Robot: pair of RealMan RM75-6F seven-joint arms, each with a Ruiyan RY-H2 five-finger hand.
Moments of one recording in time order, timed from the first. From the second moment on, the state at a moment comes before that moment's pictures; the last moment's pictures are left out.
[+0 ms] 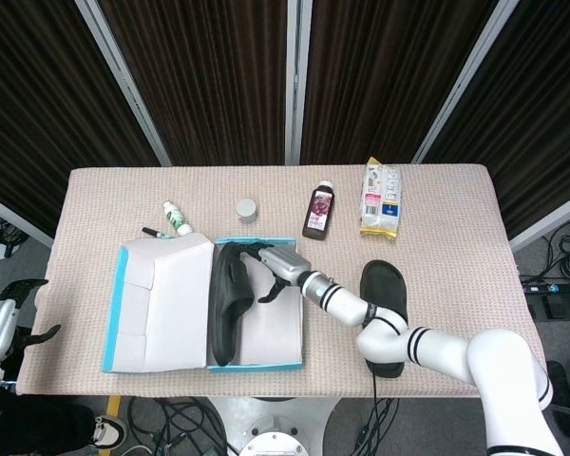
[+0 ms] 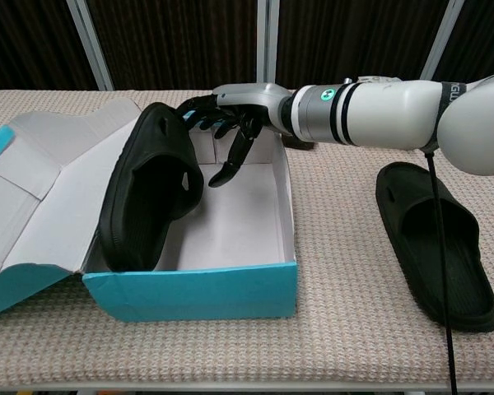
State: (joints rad) left arm -0.13 -1.23 -0.07 -1.33 1.37 1.26 -0.38; right arm 1.13 -1.73 0.24 -1.11 -1.33 0.51 0.57
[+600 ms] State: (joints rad) left arm -0.13 -1.23 -0.06 -1.34 1.38 1.27 -0.38; right arm 1.10 -1.55 0.30 -1.42 -1.16 0.61 0.26
